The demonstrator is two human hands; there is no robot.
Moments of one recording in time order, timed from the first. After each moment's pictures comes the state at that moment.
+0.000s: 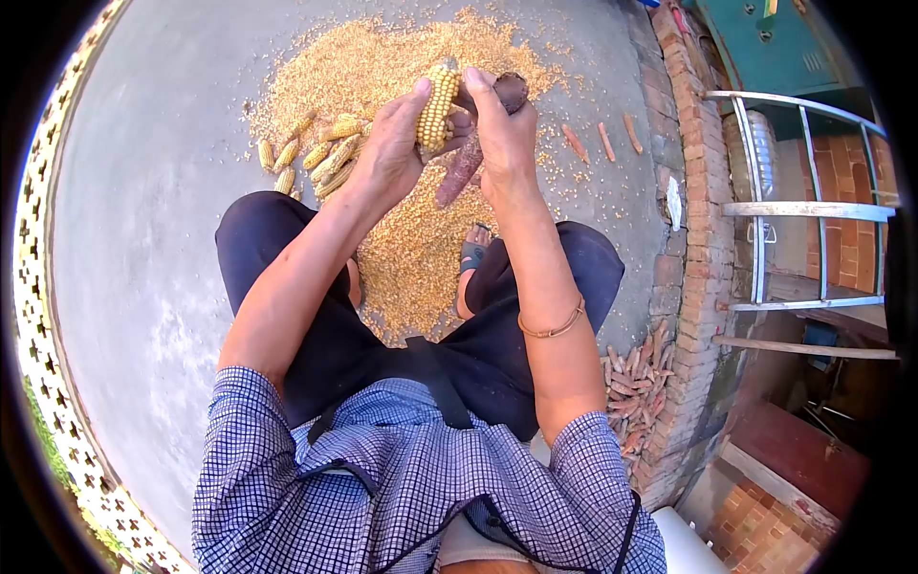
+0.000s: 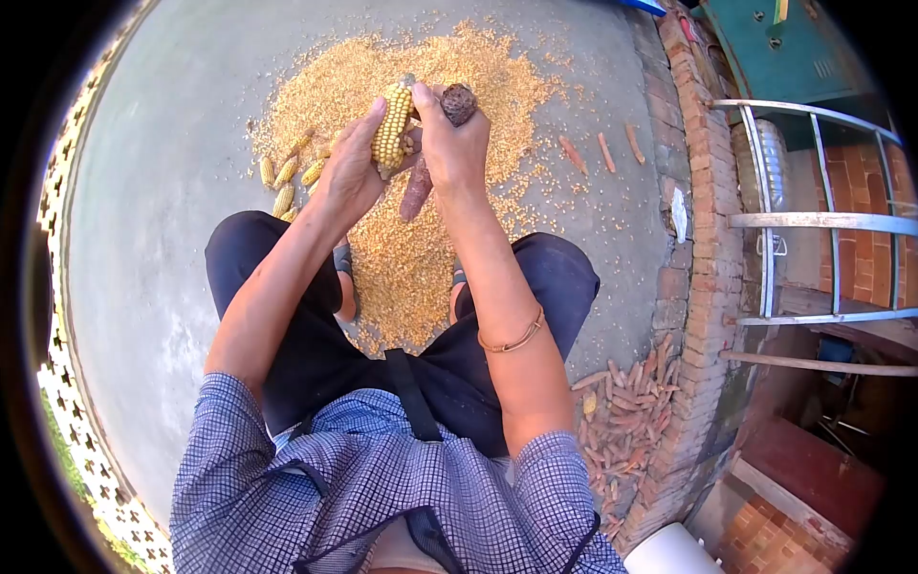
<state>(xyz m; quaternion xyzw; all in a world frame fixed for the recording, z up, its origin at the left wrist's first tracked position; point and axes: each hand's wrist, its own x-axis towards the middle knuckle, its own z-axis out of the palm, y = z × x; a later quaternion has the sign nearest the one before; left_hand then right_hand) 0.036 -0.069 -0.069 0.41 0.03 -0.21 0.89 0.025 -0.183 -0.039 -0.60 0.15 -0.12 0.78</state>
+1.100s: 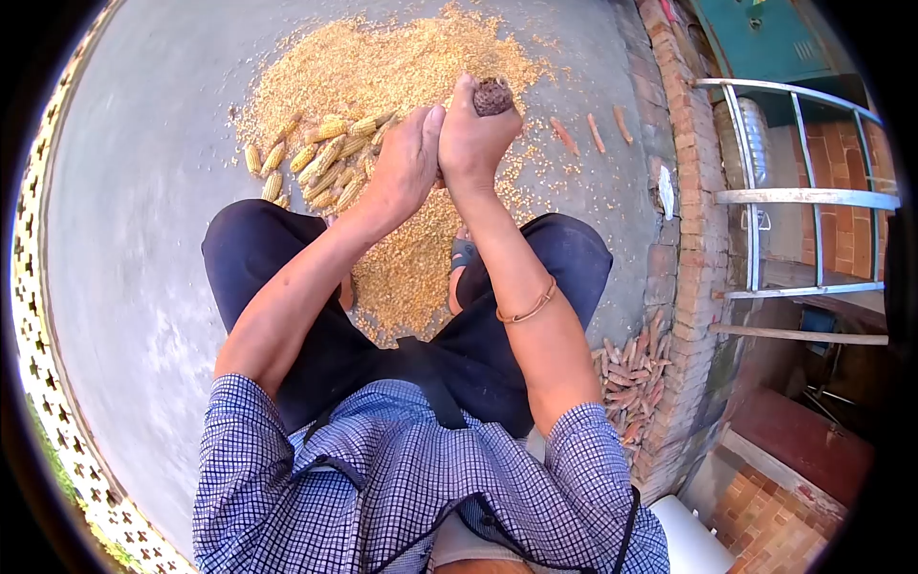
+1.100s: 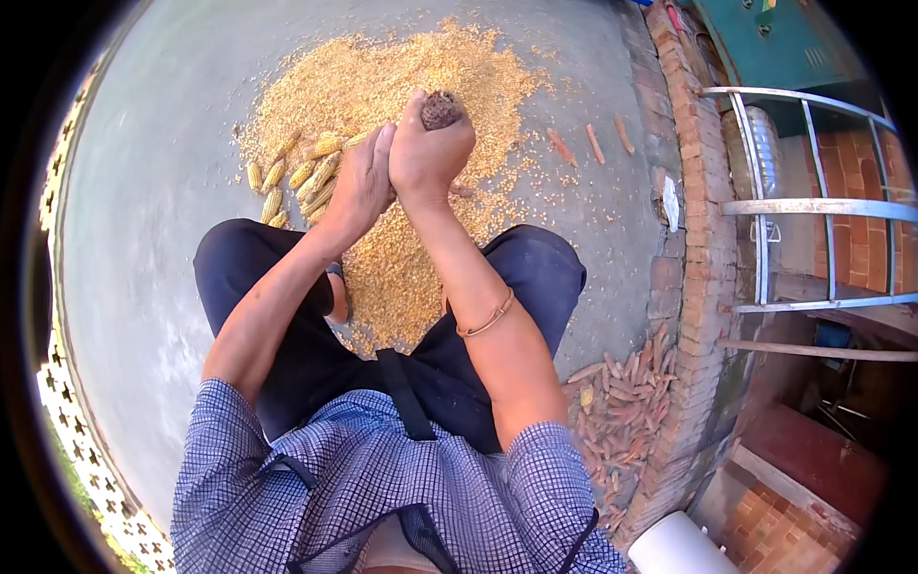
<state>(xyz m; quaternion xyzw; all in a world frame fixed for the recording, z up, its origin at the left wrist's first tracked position) 0.019 -0.086 -0.077 0.79 -0.14 0.00 0.59 0.035 -0.175 -0.071 -0.70 0.21 -0.29 0.63</state>
